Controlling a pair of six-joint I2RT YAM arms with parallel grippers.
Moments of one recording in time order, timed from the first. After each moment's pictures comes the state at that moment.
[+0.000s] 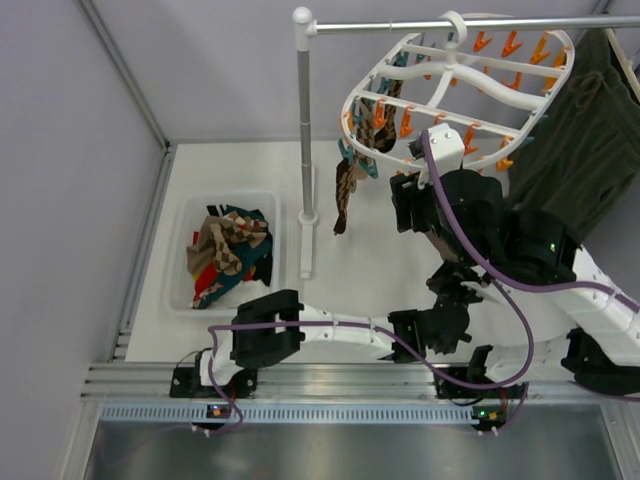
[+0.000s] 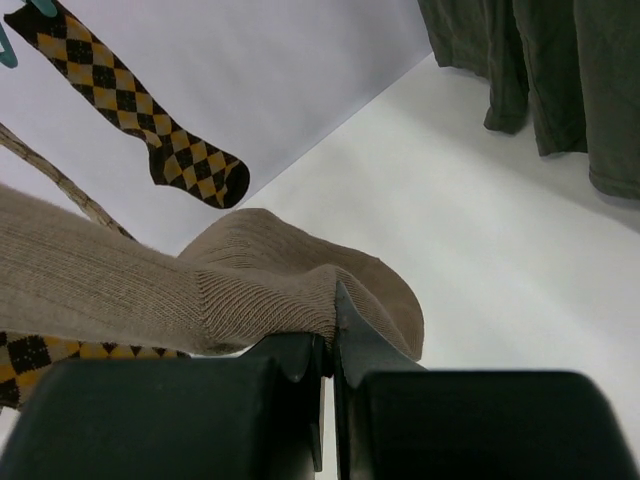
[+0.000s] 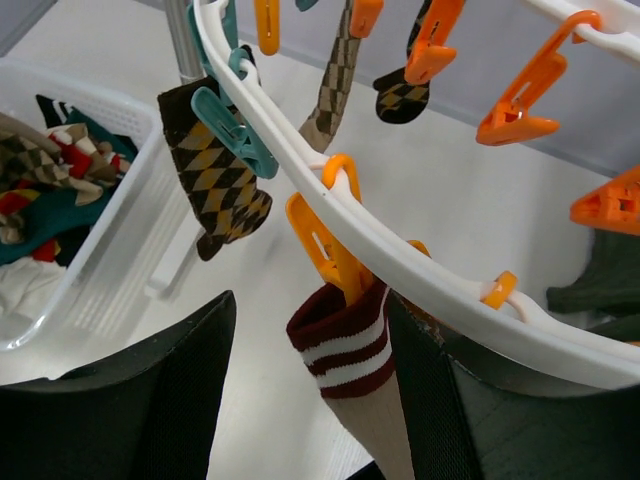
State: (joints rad) left arm -1.50 2.12 1.59 0.65 -1.09 0.61; right arm 1.12 1.20 1.78 -0.98 0.74 0.17
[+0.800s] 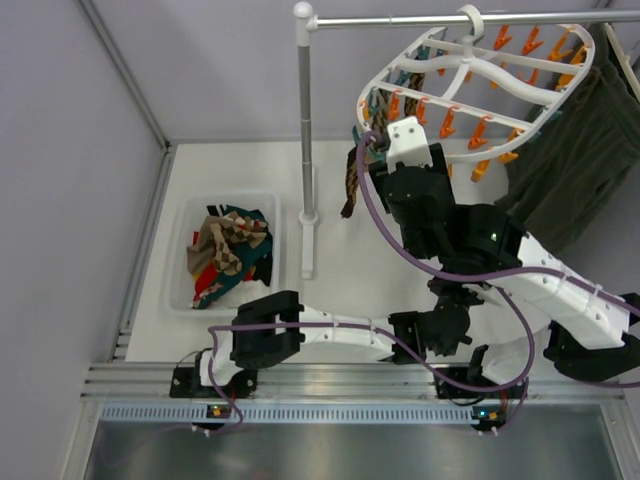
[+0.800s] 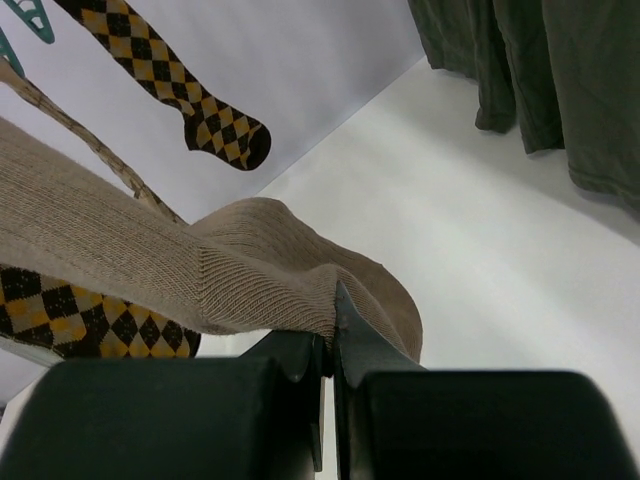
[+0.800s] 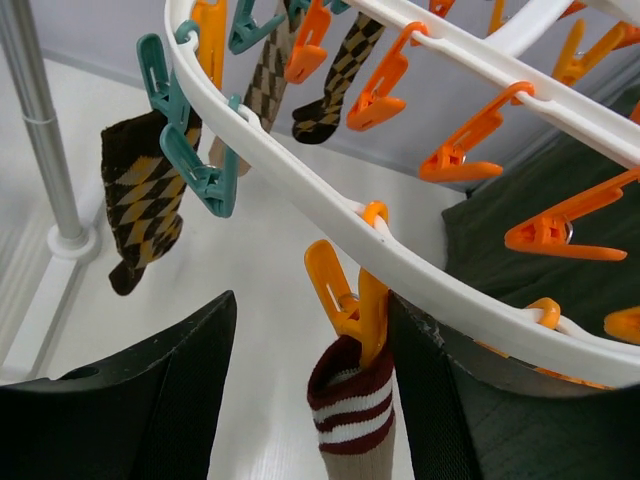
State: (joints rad) left arm -1.51 2.12 1.59 0.65 -1.08 0.62; right arm 1.15 1.33 1.78 -0.85 1.08 0.02
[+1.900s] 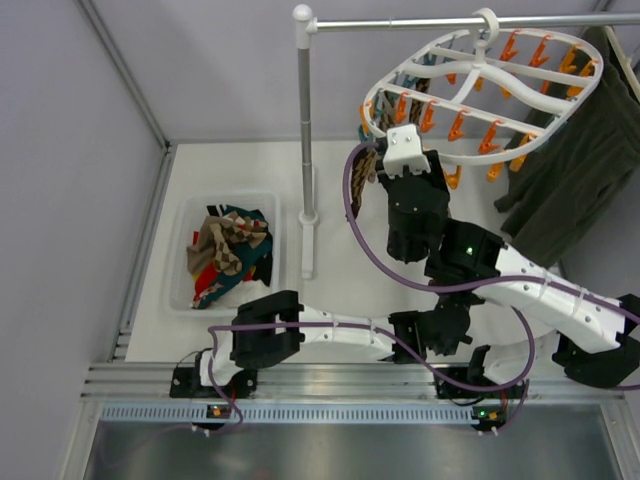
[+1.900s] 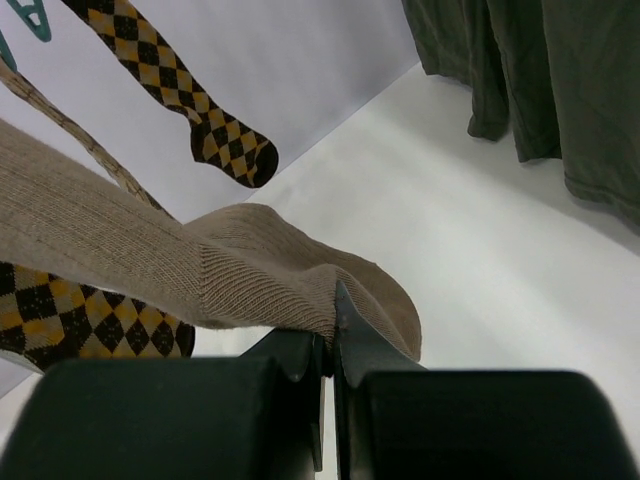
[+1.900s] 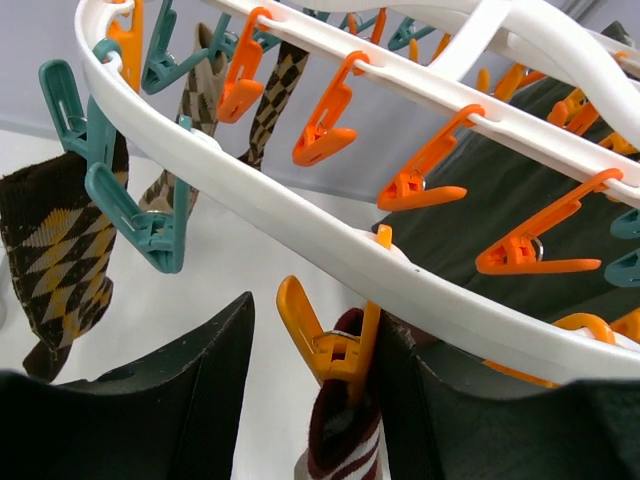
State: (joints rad) left arm -1.51 2.12 1.59 0.65 -1.07 0.60; right arm 1.14 1.27 1.52 -0.37 1.31 -0.29
